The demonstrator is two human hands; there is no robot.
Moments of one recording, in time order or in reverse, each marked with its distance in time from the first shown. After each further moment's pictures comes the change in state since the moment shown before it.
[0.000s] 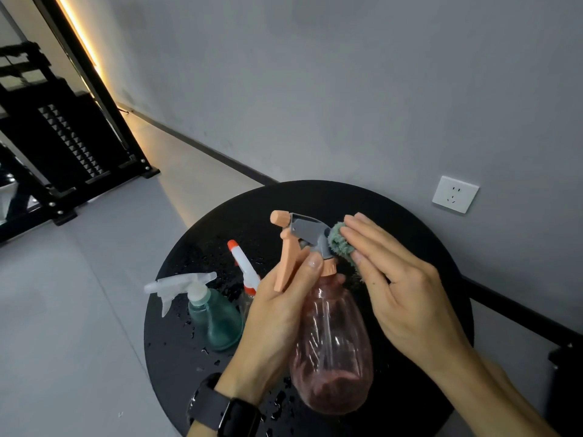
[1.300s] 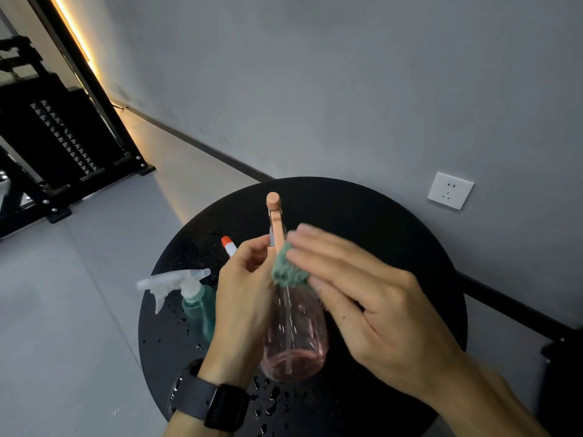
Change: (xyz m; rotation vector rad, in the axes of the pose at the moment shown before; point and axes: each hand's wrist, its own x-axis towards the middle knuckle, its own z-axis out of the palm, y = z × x) left_hand 0.007 0.007 -0.011 0.261 0.342 0.070; right_hand 0.000 -0.038 -0.005 0.099 -0.159 -0.257
